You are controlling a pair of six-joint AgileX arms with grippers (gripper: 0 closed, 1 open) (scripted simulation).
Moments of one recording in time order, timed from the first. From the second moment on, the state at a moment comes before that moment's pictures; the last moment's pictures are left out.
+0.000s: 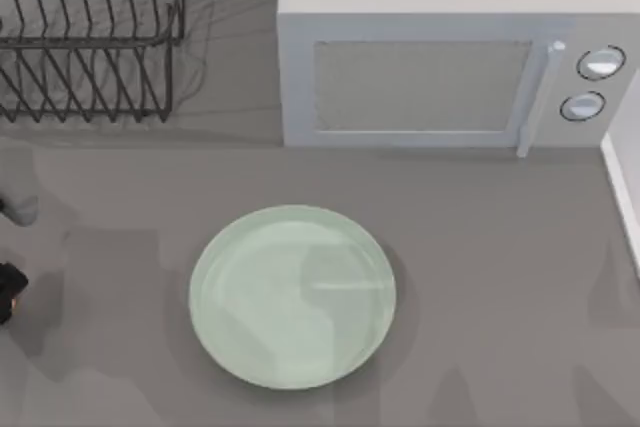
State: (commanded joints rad) left arm 0.19 1.87 0.94 -0.64 0.00 0.87; right arm 0.00 0.00 0.00 0.00 0.00 0.00
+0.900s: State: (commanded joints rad) left arm 0.18 1.72 1.13 -0.98 0.02 0.86; right arm 0.00 0.00 0.00 0.00 0.00 0.00
